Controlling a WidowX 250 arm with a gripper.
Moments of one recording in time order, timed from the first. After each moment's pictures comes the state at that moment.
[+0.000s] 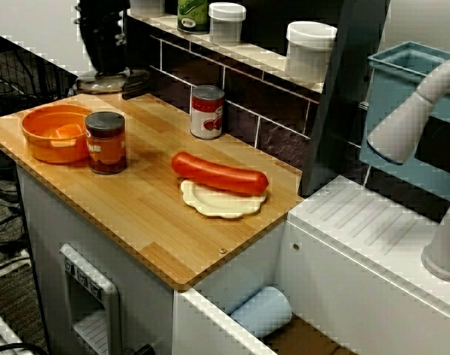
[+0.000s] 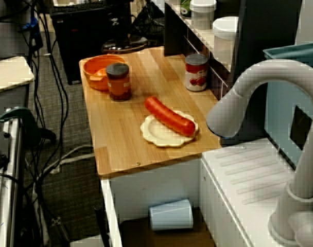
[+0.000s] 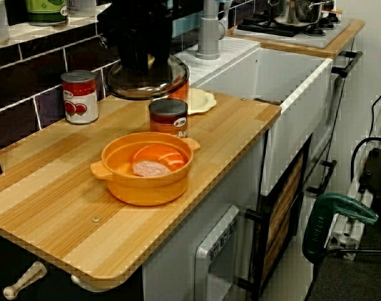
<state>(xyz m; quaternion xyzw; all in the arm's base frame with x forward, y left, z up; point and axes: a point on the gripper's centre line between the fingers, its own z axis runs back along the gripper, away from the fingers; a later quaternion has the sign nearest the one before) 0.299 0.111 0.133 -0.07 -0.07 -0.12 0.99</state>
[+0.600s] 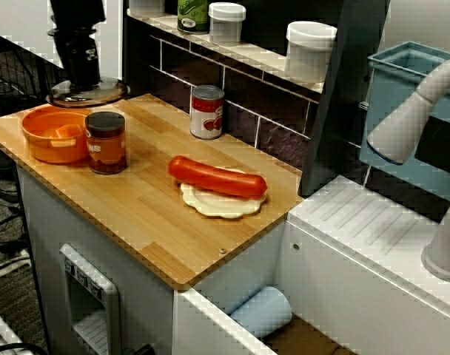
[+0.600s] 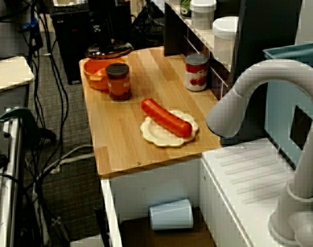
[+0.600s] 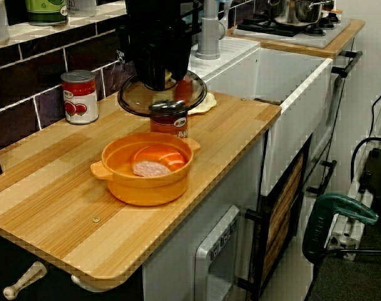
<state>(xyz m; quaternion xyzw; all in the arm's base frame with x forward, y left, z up) 0.274 0.122 0.126 -0.05 -0.07 -0.12 0.99</state>
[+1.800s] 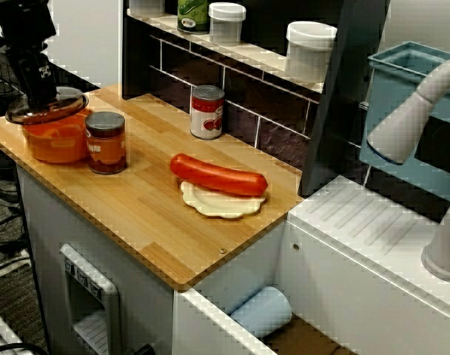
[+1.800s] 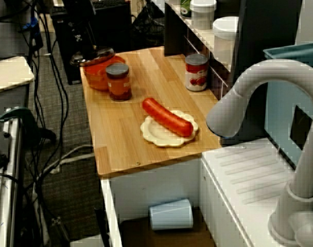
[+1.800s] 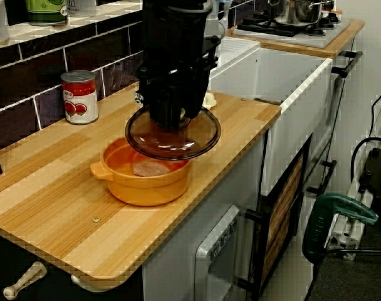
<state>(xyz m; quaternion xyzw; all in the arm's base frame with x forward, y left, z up) 0.242 0.150 0.103 -0.04 -0.10 -0.09 0.99</state>
